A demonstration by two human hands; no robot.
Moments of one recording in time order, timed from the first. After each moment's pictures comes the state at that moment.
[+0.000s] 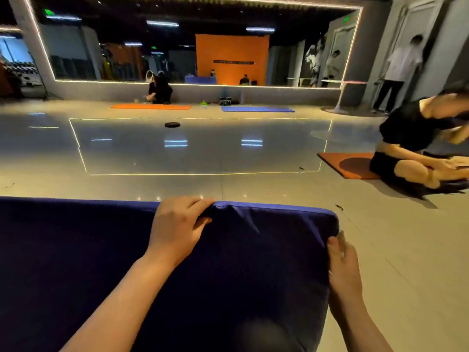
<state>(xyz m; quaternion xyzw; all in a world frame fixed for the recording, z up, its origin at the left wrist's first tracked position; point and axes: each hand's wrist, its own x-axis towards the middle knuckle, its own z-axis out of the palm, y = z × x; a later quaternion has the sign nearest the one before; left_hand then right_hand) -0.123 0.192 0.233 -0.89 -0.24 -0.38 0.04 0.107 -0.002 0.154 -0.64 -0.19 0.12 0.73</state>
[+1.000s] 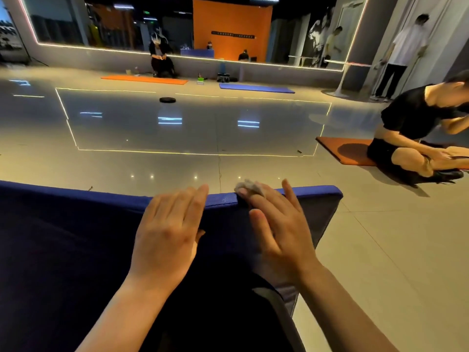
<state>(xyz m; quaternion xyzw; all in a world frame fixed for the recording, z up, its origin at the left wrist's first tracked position) -0.160 0.144 0.218 -0.87 -0.28 -0.37 0.17 0.019 0.050 0.216 -0.62 -0.65 -0.16 0.42</state>
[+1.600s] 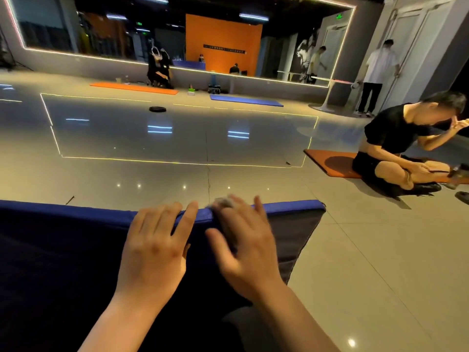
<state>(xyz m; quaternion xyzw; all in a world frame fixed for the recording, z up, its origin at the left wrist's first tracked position) -0.150 0.150 0.205 -0.87 -0.31 -0.35 0.17 -0.002 0.063 0.216 -0.64 -0.61 -0.17 0.43</state>
